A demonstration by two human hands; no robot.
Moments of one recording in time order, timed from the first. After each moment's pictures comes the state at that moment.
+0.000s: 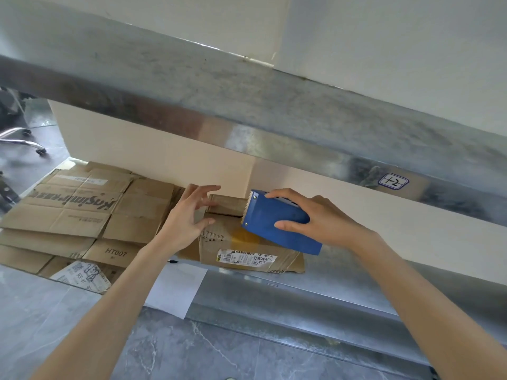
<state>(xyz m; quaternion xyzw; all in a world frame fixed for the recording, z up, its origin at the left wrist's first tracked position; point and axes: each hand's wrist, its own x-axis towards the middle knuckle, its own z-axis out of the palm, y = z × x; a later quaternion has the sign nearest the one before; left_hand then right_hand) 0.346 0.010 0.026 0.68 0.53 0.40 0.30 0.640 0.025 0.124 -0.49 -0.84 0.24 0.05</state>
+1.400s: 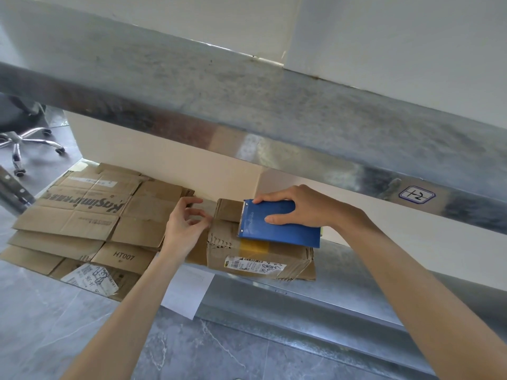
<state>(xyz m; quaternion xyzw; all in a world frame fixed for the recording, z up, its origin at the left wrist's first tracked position) 0.345 0.016 -0.011 0.41 0.62 0.52 0.41 0.608 0.079 0.119 -0.44 -0.83 0.34 0.01</state>
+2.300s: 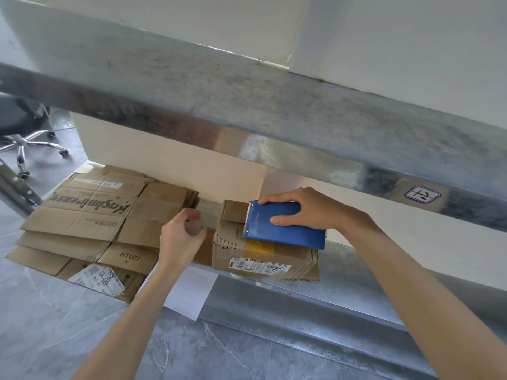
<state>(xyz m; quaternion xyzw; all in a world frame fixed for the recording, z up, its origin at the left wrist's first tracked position) 0.332 -0.002 -0.021 0.51 0.70 0.43 0.25 0.608 0.074 0.119 -0.45 -0.83 0.34 0.01</state>
